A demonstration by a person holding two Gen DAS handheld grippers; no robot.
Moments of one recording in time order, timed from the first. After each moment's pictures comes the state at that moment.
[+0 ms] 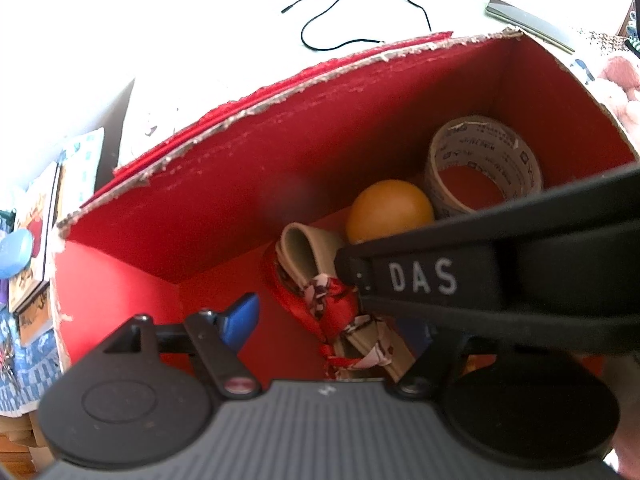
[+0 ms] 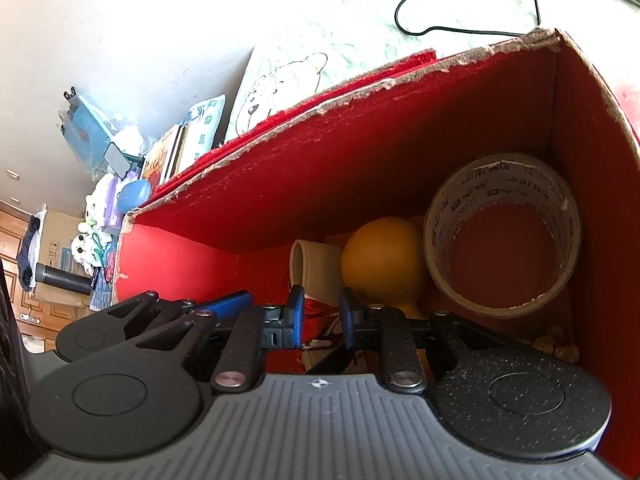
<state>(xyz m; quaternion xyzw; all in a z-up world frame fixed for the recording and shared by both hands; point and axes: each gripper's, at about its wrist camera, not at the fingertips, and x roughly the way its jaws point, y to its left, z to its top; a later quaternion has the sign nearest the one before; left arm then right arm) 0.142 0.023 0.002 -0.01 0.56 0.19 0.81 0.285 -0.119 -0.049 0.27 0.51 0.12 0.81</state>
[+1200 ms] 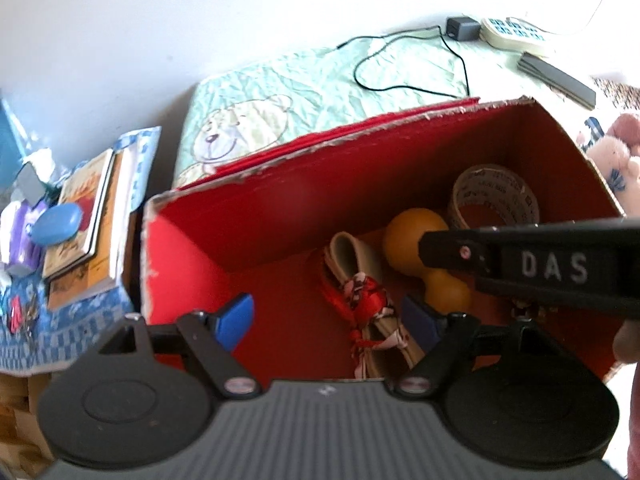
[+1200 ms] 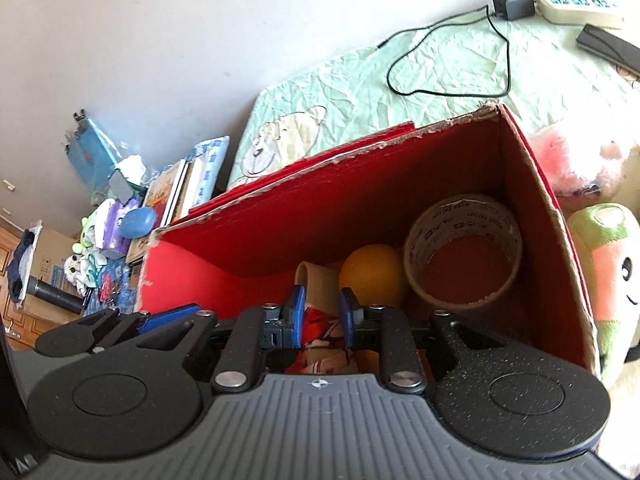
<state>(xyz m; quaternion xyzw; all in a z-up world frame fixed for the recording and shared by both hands) 0.135 0.086 0.018 -0.03 0.51 0.25 0.82 0.251 -0.119 -0.010 0.24 0.45 0.09 0.85</state>
